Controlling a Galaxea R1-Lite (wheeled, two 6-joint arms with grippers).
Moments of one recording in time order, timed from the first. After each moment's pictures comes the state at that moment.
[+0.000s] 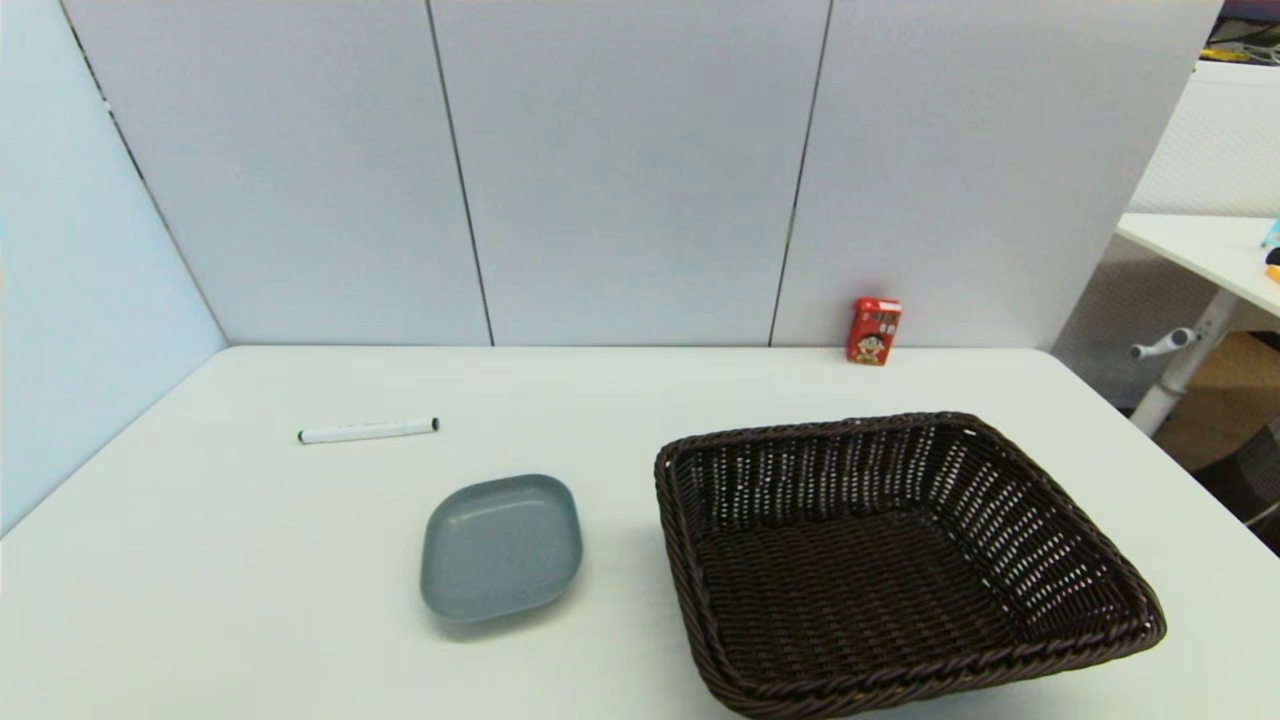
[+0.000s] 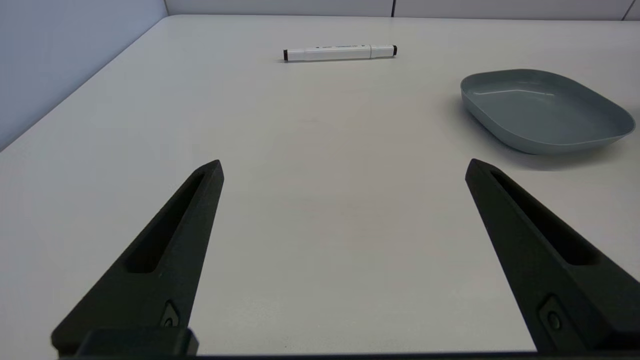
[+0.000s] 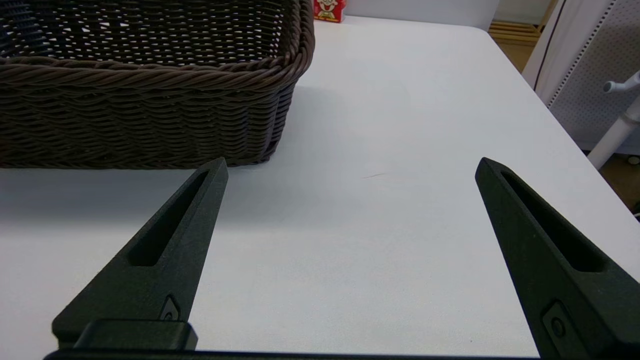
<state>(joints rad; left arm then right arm) 0.00 0.00 0.00 0.00 0.00 0.02 0.00 0.00 0.00 0.01 0.04 -0.07</state>
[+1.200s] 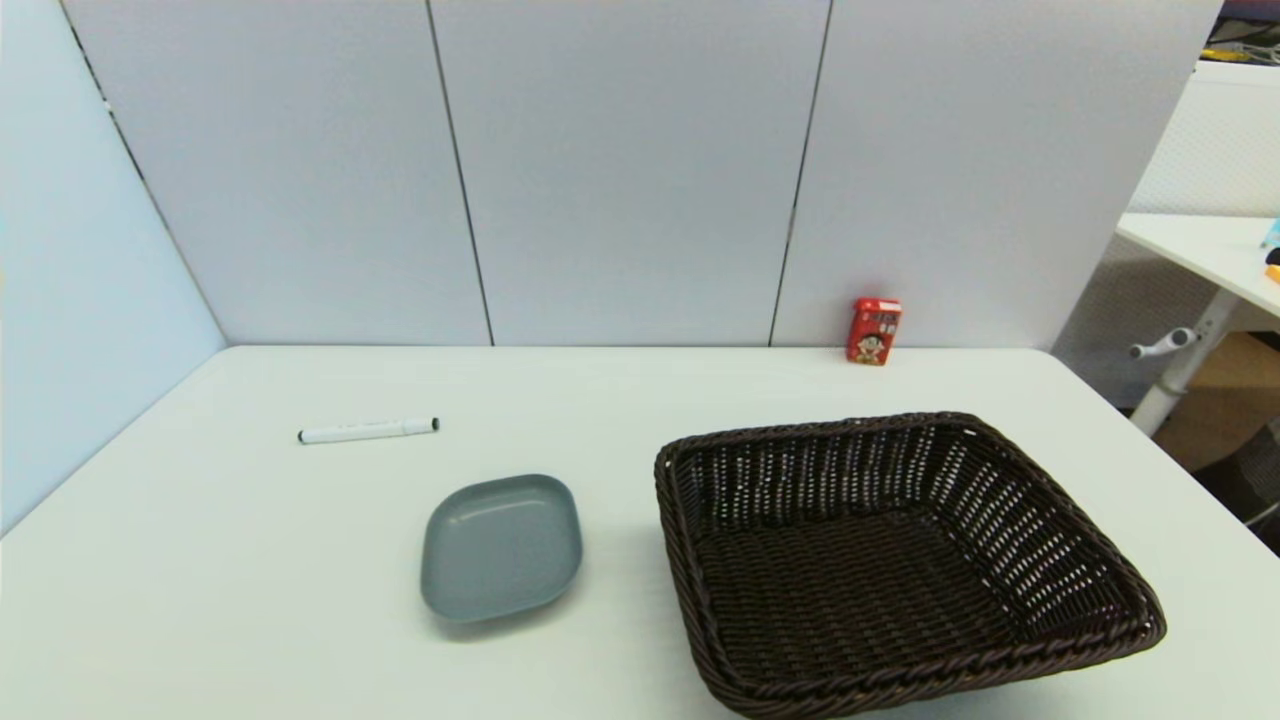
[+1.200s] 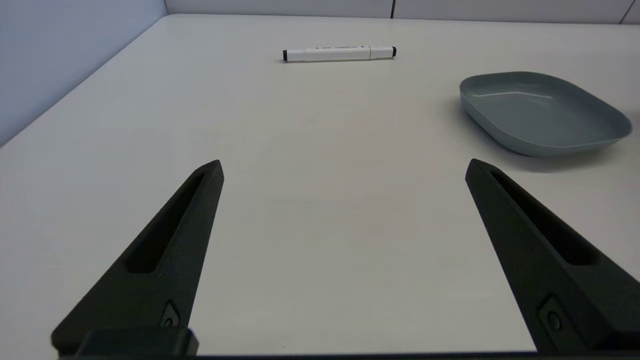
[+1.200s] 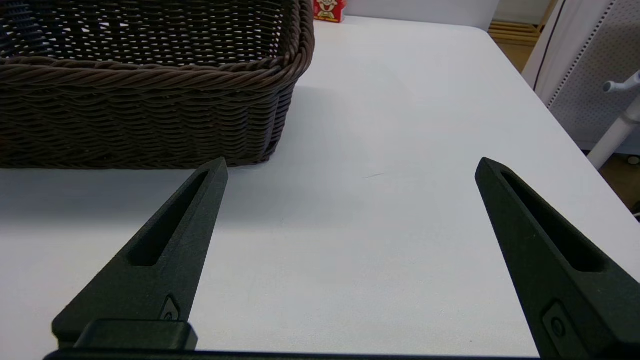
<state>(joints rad) 0.00 0.00 0.00 0.00 0.00 0.00 0.00 0.00 0.00 0.01 0.04 -0.07</state>
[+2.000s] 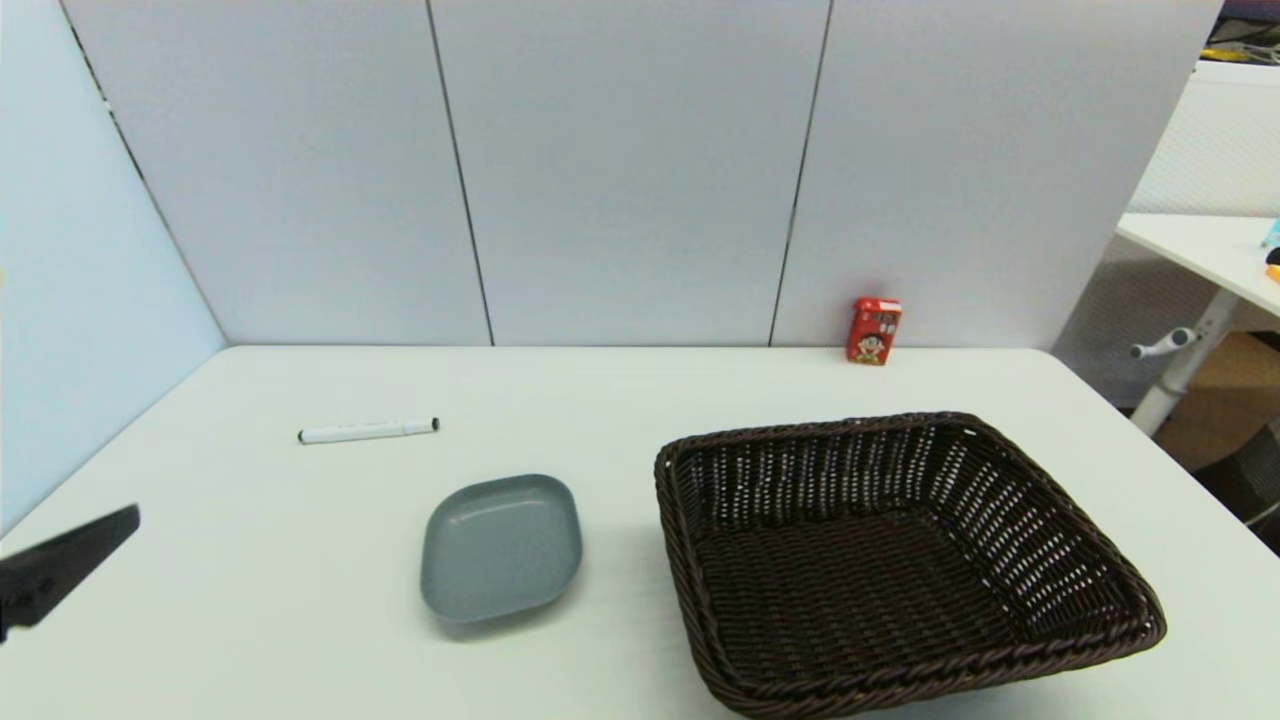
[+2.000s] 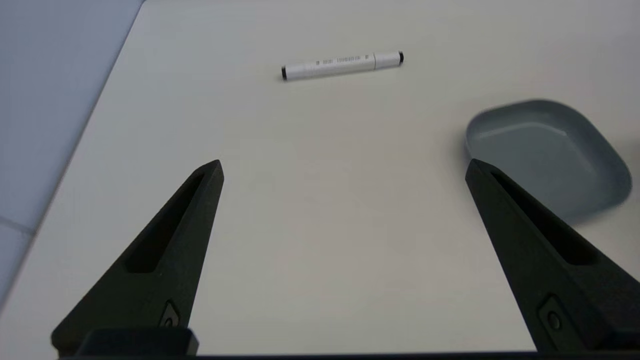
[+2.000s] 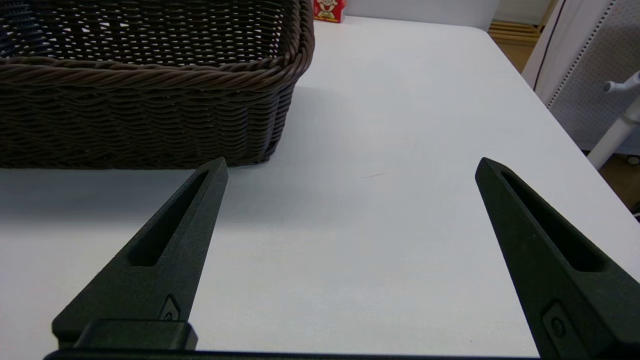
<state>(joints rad) 0.00 0.79 -0.60 0.12 -0.01 0.08 0.00 0.00 0.00 0.01 0.04 -0.07</state>
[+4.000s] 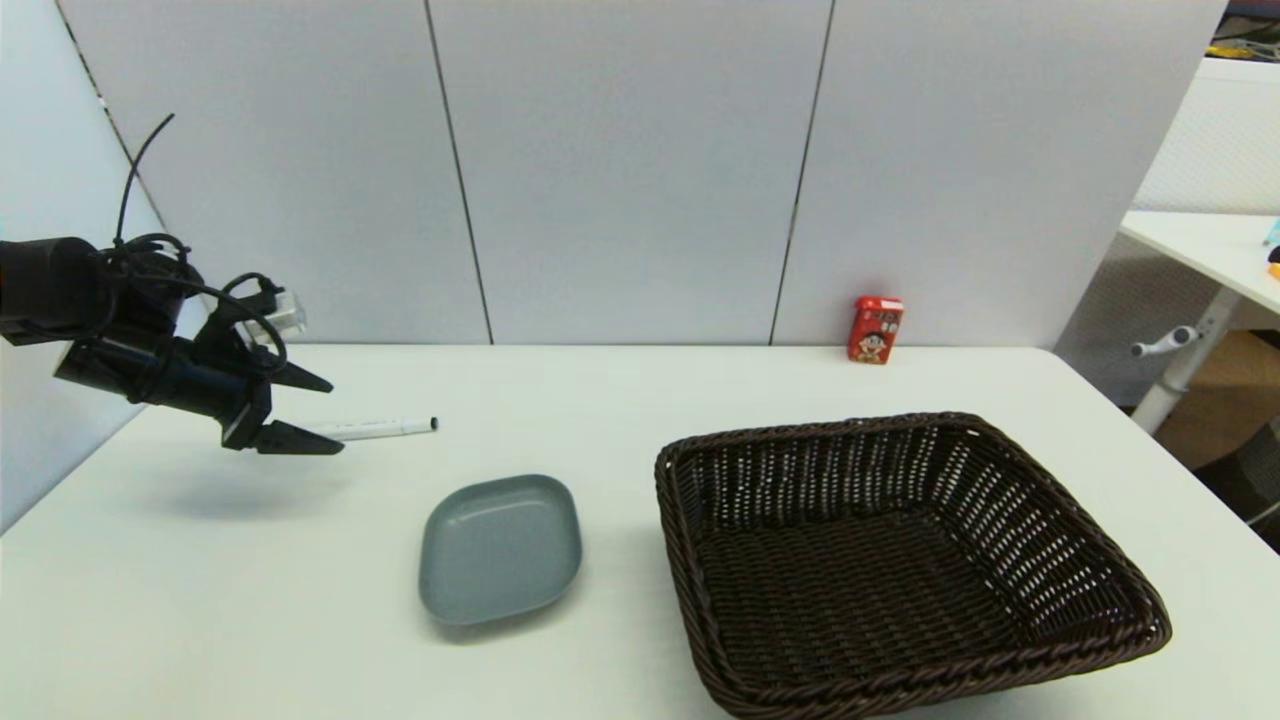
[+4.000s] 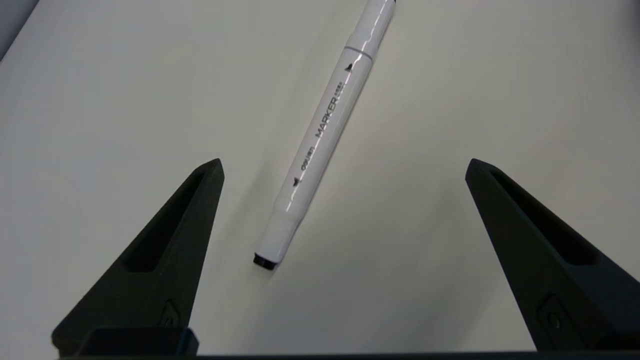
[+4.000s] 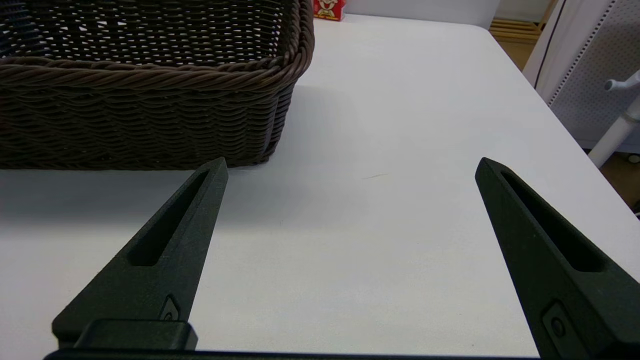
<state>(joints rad) 0.27 2.15 -1.73 0.76 -0.72 1.22 0.00 0.00 0.00 0.01 0.04 -0.07</state>
